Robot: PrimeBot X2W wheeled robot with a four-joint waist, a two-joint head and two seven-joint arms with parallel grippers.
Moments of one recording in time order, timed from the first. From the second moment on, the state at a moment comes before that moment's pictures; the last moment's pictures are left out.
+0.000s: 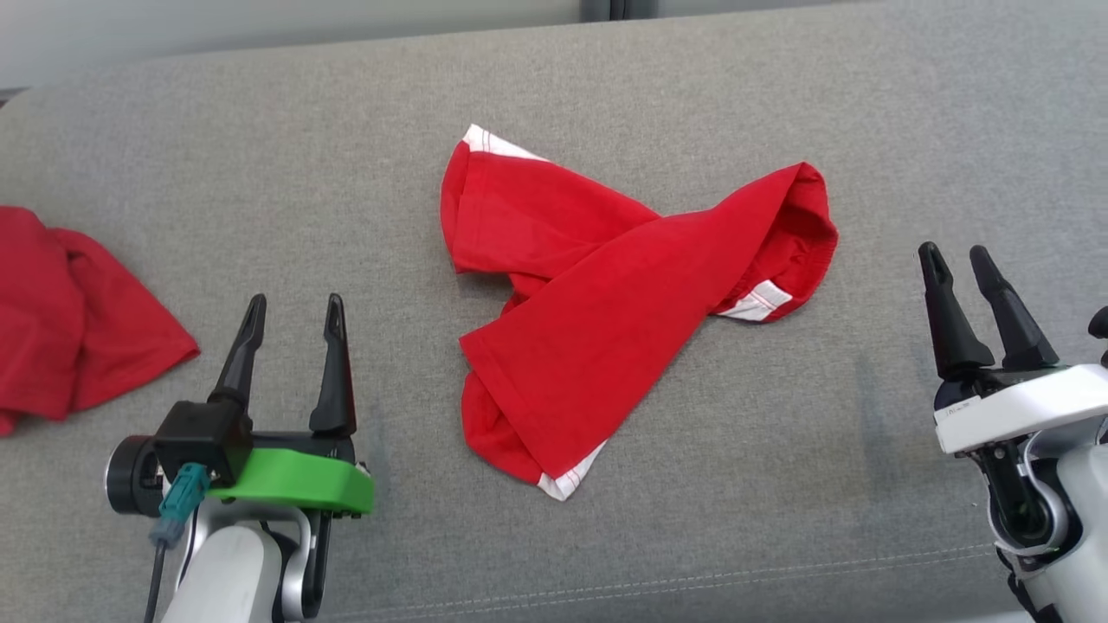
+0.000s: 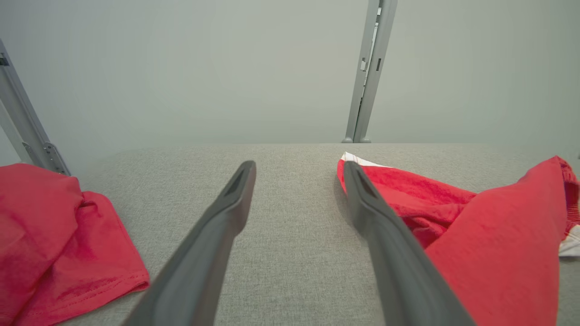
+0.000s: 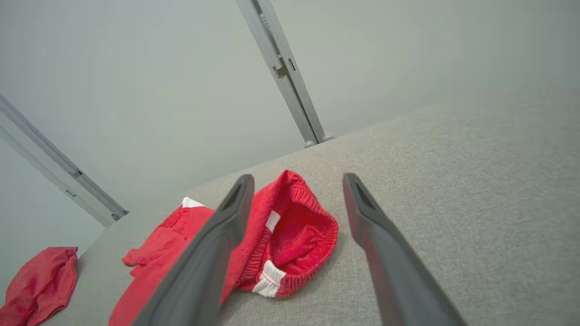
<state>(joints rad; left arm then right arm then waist) -0.22 0.20 -0.26 0.16 -0.35 0.08 -0.26 -0.25 -0.41 0.19 0.18 0.86 0.13 -0.23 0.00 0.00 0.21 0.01</state>
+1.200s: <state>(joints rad) 0.01 0.23 -0.31 0.06 -0.33 0.15 -0.23 0.08 -0.13 0.03 -0.01 0.22 0.13 -0.20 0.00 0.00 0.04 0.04</state>
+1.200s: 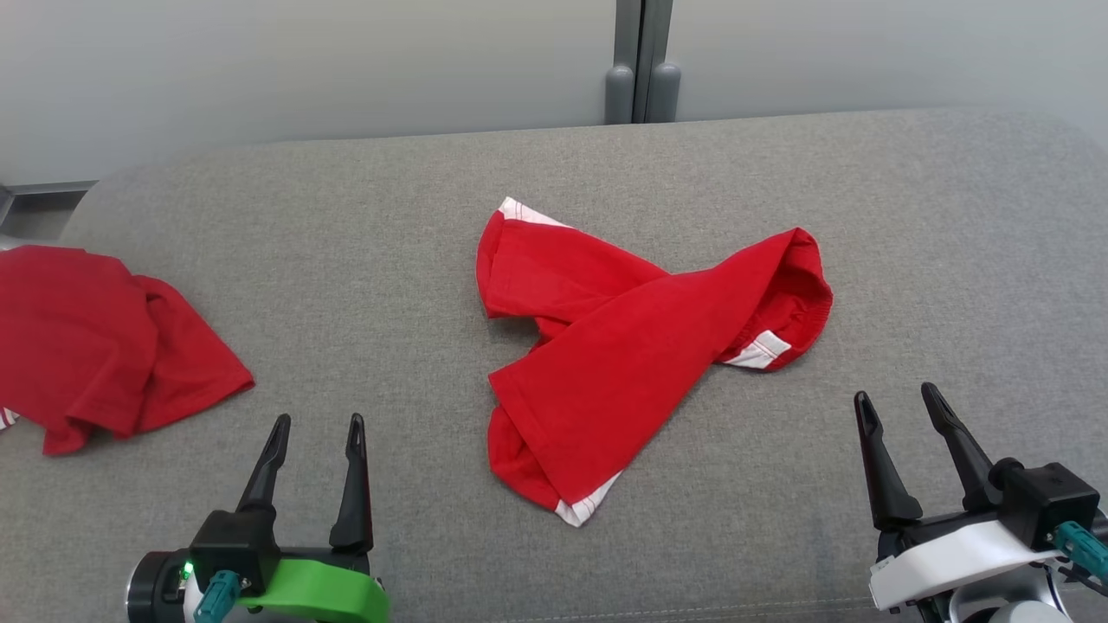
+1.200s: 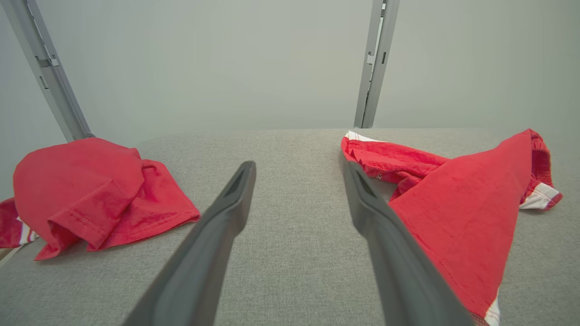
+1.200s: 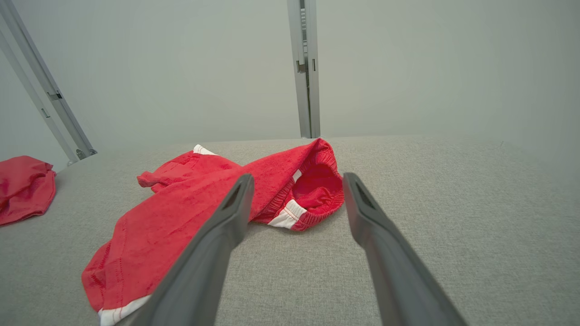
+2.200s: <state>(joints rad) -0.34 0.17 -0.74 0.47 -0.24 -0.10 0.07 0.01 -0.13 0.05 0.01 0.22 0.13 -0.21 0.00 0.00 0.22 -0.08</state>
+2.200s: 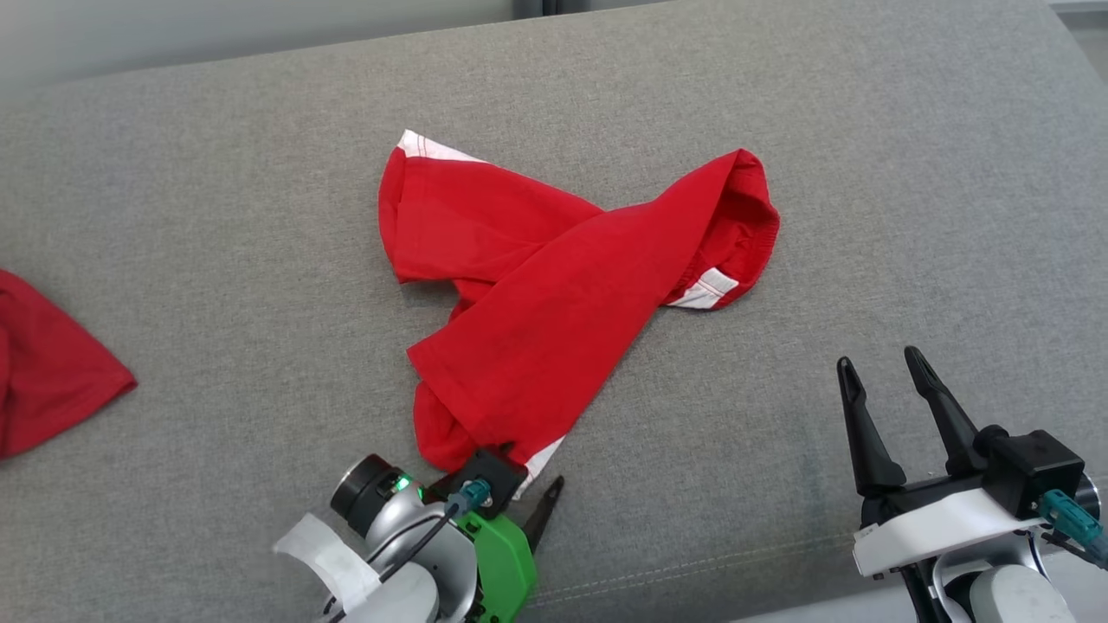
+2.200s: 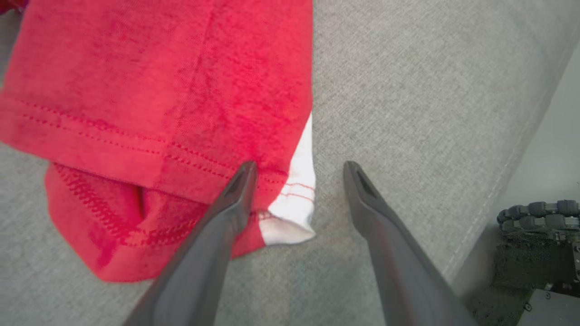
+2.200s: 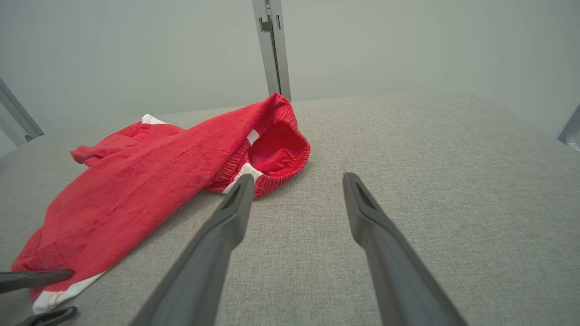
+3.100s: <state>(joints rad) -0.59 0.43 -1.17 -0.16 -0.24 -0.13 0.25 -0.01 -0.10 0.03 0.09 0.22 0.13 -0.23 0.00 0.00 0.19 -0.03</state>
